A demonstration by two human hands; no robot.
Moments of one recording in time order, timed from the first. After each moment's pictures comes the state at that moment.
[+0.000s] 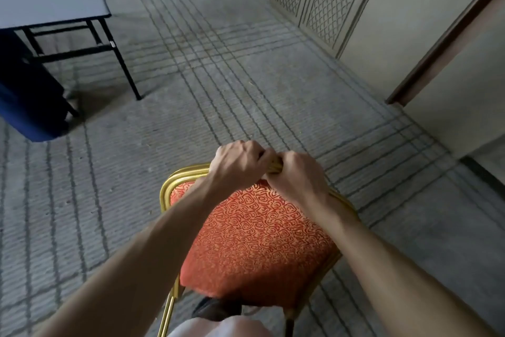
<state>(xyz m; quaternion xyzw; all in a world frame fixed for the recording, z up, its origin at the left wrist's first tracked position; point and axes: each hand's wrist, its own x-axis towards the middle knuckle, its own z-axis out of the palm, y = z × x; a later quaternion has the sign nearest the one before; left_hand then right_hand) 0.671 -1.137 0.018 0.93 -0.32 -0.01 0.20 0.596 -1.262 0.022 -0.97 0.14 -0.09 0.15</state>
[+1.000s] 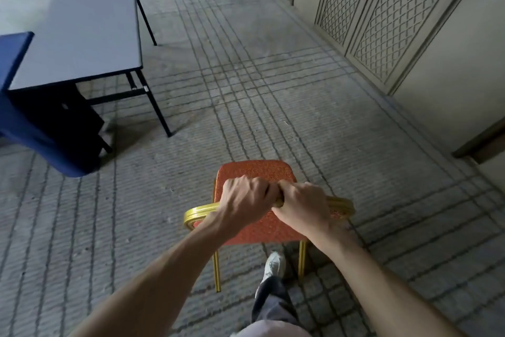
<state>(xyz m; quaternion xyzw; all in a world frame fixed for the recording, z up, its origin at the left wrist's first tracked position) 0.982 -1.215 0.009 0.96 -0.23 0.02 0.16 0.942 -1.364 -0.014 -0.97 -0.09 -0.19 0.11</state>
